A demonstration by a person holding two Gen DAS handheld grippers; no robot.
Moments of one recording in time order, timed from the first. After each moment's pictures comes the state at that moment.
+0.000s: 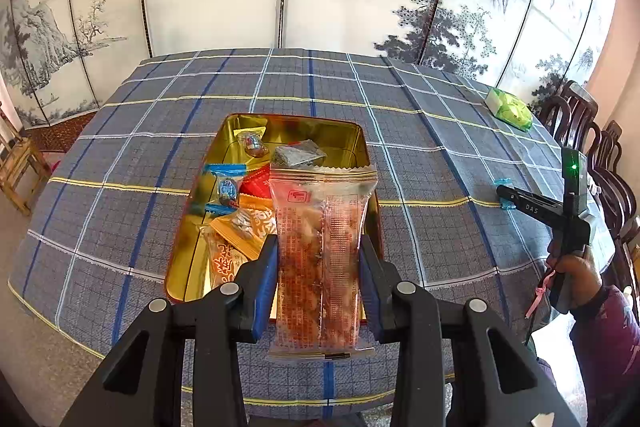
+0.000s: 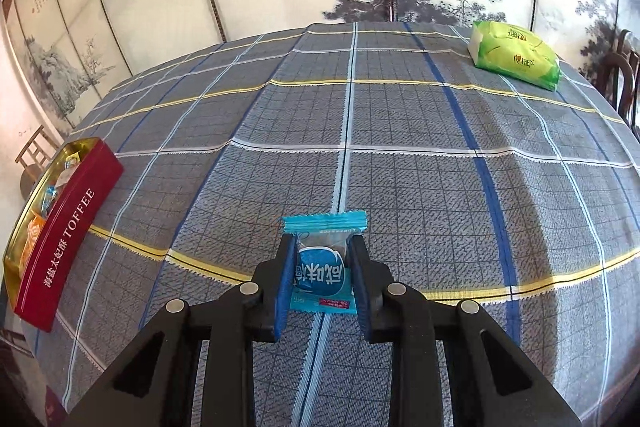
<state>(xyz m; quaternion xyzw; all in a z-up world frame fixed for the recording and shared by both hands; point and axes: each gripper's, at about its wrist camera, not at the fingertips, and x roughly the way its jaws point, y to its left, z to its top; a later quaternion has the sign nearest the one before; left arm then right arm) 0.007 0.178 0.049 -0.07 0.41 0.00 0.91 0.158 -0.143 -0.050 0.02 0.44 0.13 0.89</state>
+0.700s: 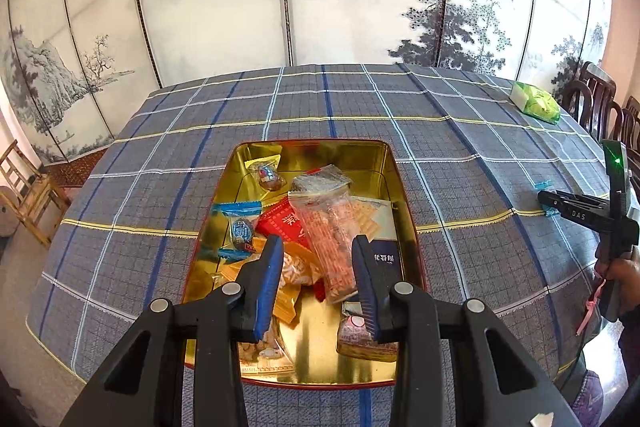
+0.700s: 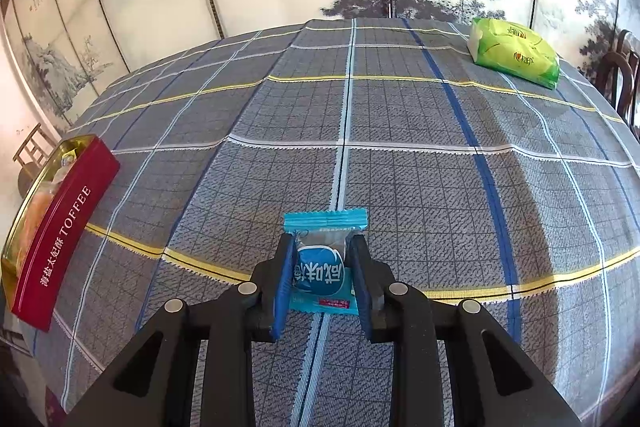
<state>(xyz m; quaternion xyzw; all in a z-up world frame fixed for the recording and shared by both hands) 0.043 0.172 0.030 0.00 0.38 0.04 0.92 0.160 -0.143 -0.052 0.02 0.44 0.13 0.89</state>
